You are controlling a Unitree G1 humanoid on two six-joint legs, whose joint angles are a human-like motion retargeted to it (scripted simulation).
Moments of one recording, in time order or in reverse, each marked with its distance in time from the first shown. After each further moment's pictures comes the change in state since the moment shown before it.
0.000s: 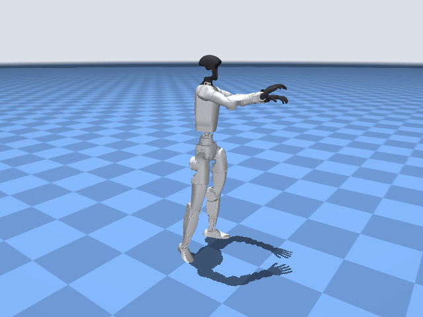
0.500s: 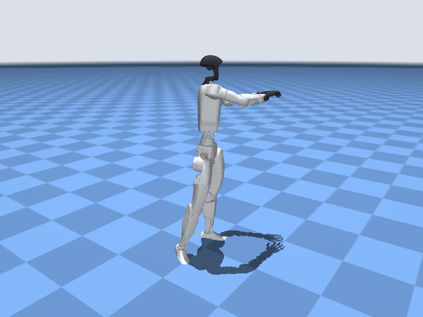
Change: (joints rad) left arm -0.039 -0.001 0.070 0.040 0.015 0.035 0.040; right arm -0.083 0.212 0.114 0.173 0.005 0.002 0.060; waist 0.151 -0.058 -0.007; left_leg -0.022 -0.045 -0.155 -0.054 0.023 -0.036; right_leg 0.038 -0.050 -0.165 0.054 -0.010 -0.039
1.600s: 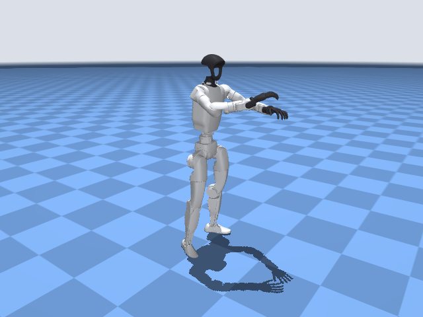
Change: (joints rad) left arm 0.104 -0.203 -0.026 0.010 -0.023 0.019 0.004; right arm 0.114 -0.163 -0.143 -0.236 0.010 0.006 -0.042; waist -0.405 0.132 0.053; left_leg 0.059 0.118 0.319 0.070 -0.040 0.068; right_leg -0.137 0.130 0.393 -0.062 0.029 0.059
